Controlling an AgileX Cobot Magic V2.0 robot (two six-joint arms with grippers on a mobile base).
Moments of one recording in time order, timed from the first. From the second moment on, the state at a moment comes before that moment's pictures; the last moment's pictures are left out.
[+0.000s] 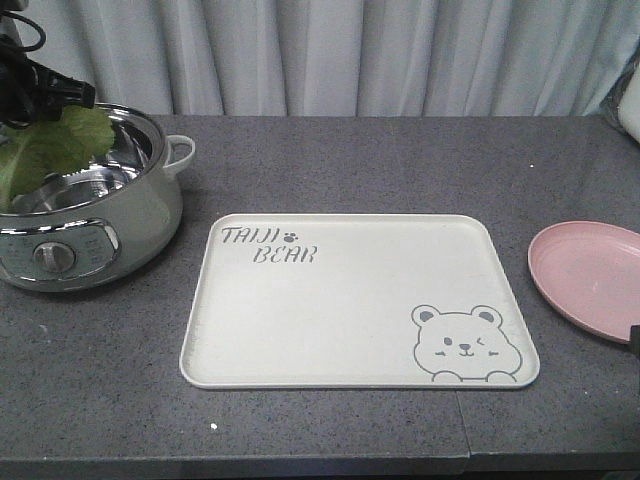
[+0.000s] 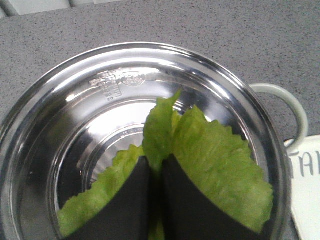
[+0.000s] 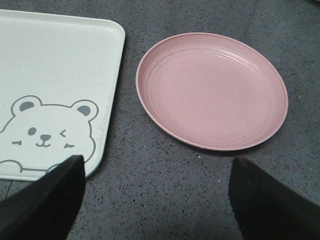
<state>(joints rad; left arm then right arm) -0.02 1.67 -1.65 -0.04 0.85 0.09 -0.02 0.66 -0.58 0.00 0.62 -0.08</state>
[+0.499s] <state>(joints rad) -0.14 1.24 -1.32 -0.20 0.75 0.21 -0.02 0.66 -0.58 0.03 0.62 -0.08</state>
